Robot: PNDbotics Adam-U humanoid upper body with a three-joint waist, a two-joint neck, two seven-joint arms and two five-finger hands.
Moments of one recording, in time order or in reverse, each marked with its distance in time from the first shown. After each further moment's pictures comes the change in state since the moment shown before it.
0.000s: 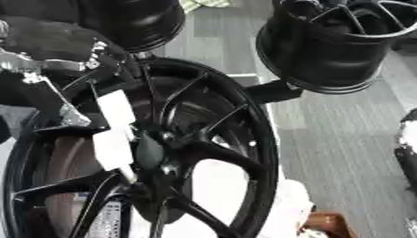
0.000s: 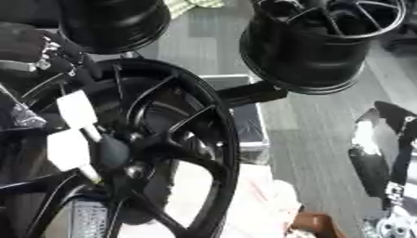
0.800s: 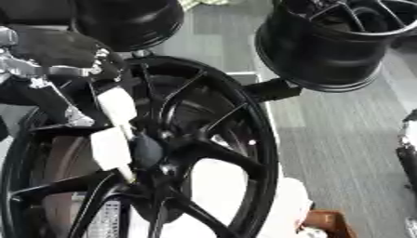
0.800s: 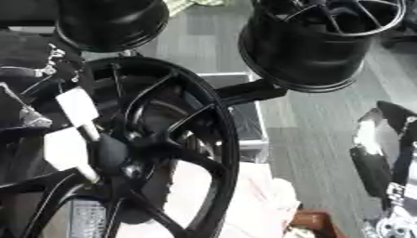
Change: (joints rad) left arm 0.003 -0.021 -0.007 0.054 -0.015 -0.011 0.011; right arm -0.005 0.017 0.000 0.000 -0.007 -0.001 -0.006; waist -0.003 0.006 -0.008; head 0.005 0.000
